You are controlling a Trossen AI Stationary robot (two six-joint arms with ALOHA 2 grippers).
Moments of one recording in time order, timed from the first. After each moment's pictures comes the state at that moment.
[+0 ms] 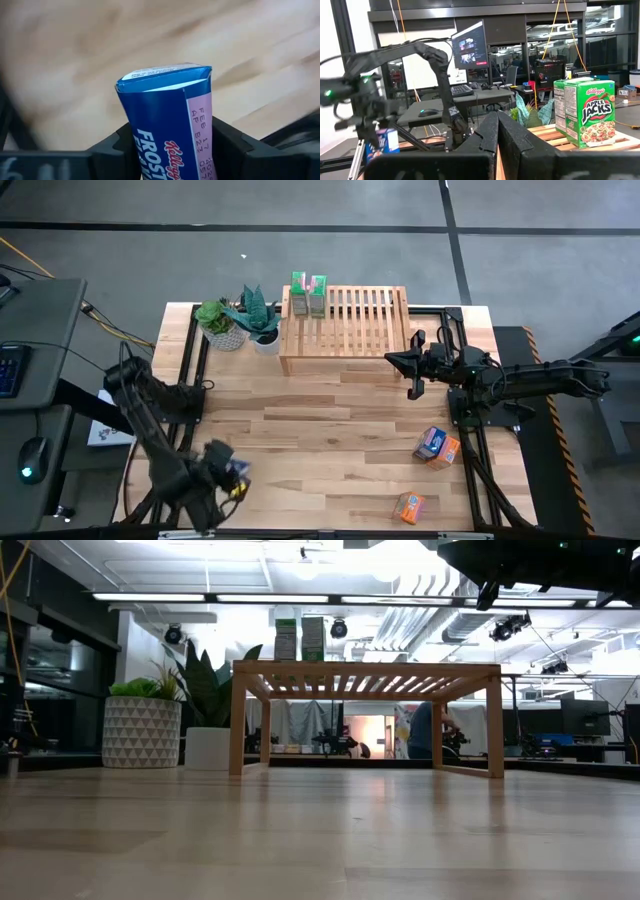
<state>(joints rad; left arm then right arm) -0.96 1.66 1.43 -1.34 -0.34 -2.10 -0.10 0.74 0.29 0.70 0.06 0.07</state>
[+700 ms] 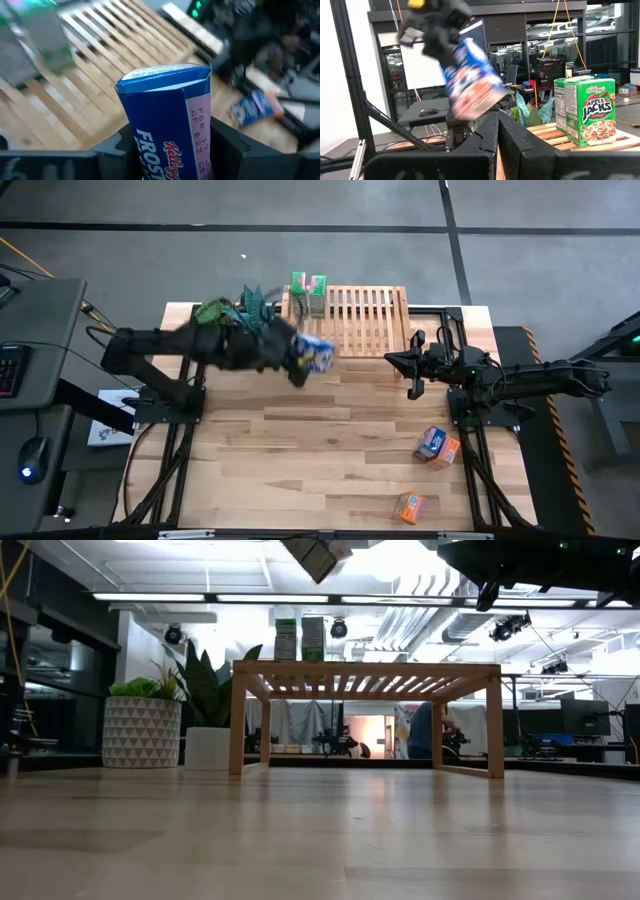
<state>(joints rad) -0.08 1.48 1.70 -0.90 -0.45 -0.70 -0.10 0.74 0.29 0.70 0.06 0.08</state>
